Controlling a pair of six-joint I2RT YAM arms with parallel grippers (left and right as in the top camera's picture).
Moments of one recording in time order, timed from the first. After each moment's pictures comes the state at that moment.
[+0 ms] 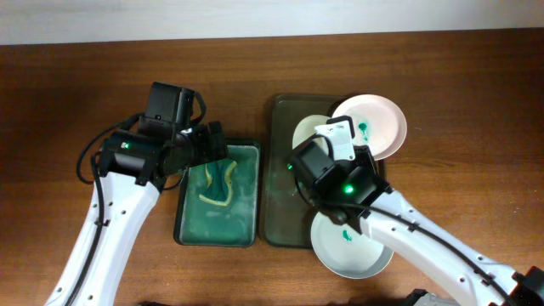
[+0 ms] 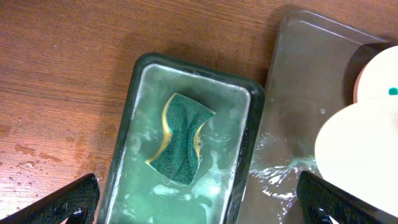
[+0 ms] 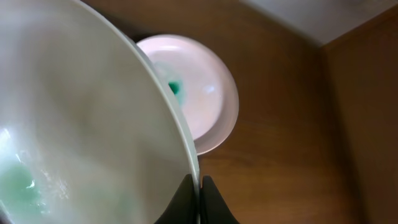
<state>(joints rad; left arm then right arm) -0.27 1.40 1.39 -1.06 -0.04 -0.46 0.73 1.43 1.09 -0.80 0.91 0.34</state>
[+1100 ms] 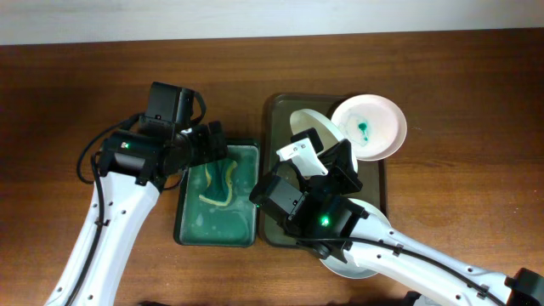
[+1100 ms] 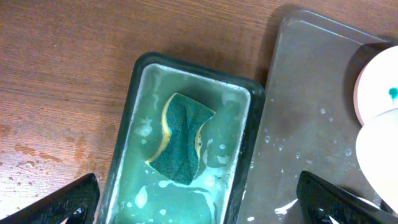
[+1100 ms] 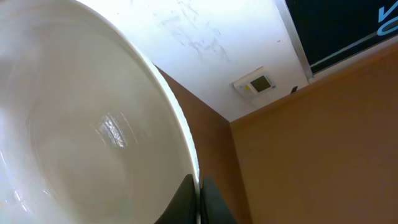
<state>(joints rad) -0.27 1.40 1.39 -1.06 -0.04 -0.46 0.96 1.43 1.11 -0.77 1.32 0.15</state>
